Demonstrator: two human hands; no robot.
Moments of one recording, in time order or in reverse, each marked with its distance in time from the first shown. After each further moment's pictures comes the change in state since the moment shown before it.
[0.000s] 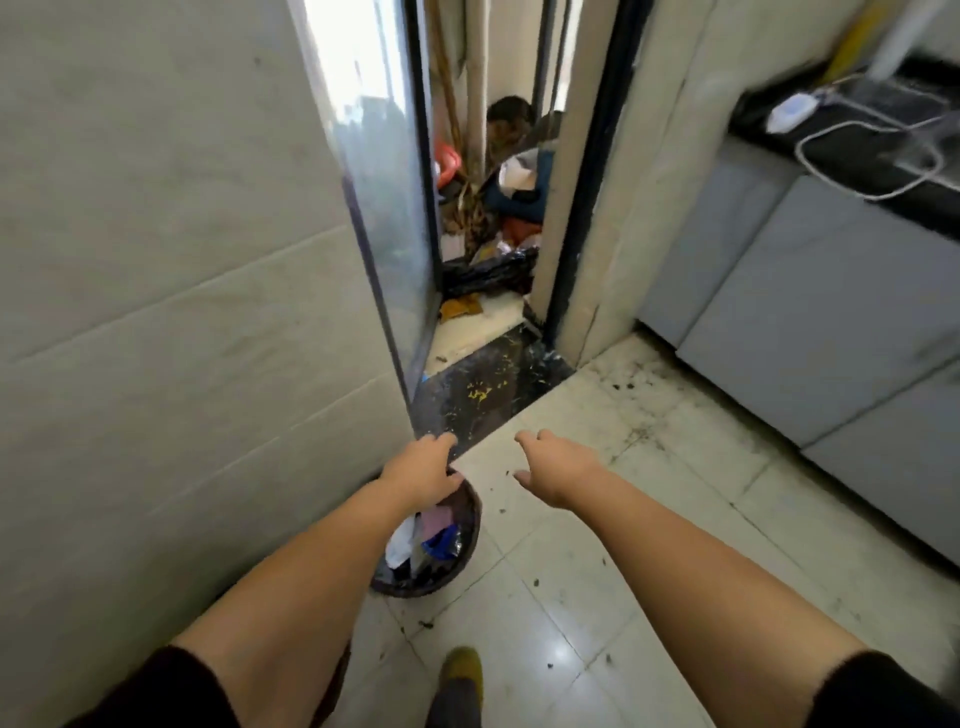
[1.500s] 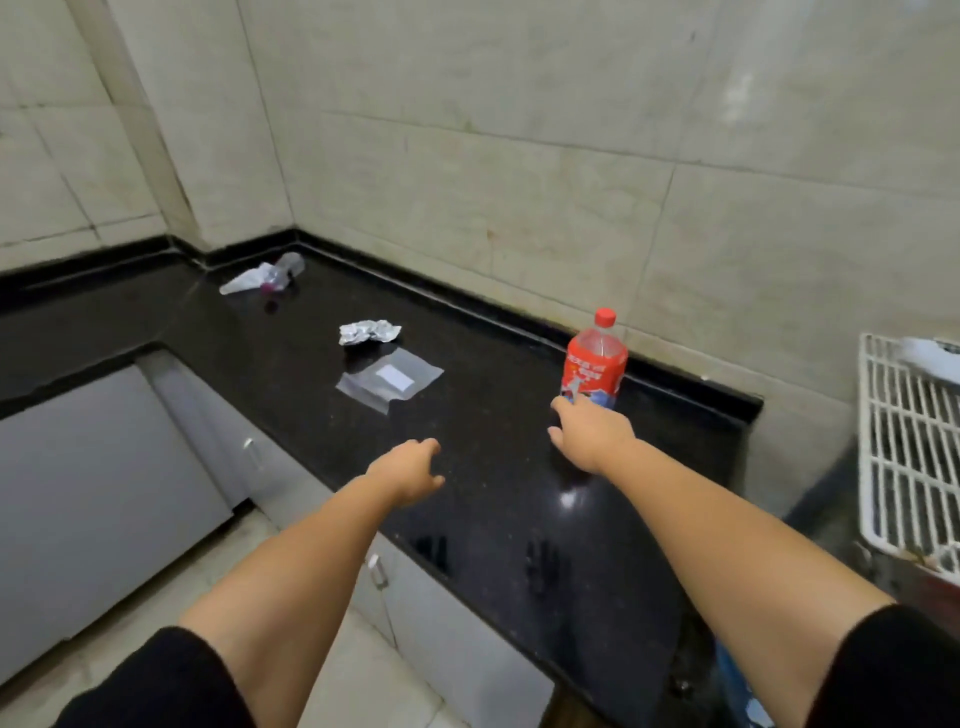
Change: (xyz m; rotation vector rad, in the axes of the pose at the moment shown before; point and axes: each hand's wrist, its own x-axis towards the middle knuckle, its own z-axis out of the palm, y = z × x) left_hand -0.459 0.676 0.328 0.792 -0.363 1.582; right_hand -0.866 0.248 0.183 0.498 0.438 1.813
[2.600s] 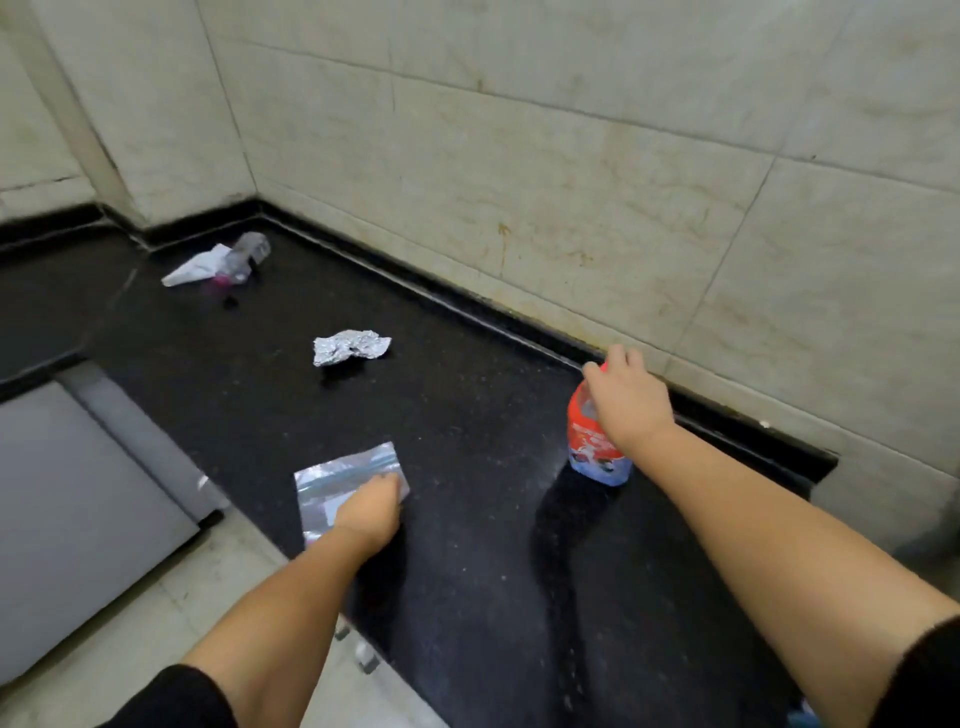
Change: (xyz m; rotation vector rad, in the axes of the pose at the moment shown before) left_hand 0.153 -0.086 0.020 -0.037 0.024 -0.085; right_hand 0.162 0.010 -0.033 -0.251 0.208 0.072
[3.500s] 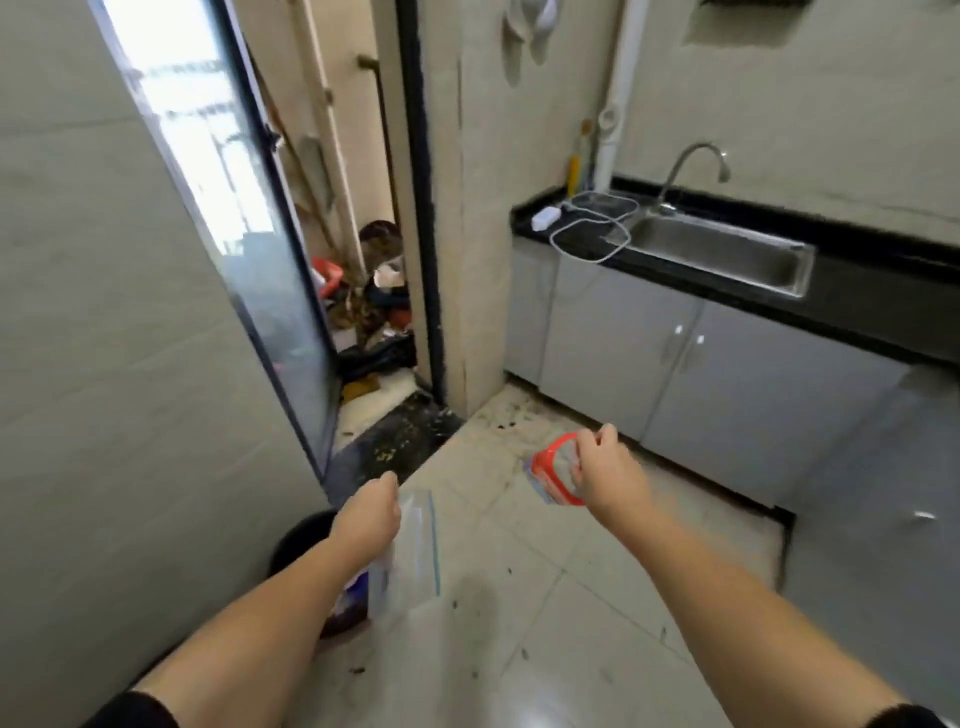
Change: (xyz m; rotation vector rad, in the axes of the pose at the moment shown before) left_hand -0.720 -0.191 0.144 -0.529 0.627 -1.497; right_hand -0.460 -0.502 -0.068 0.367 -0.108 -1.479
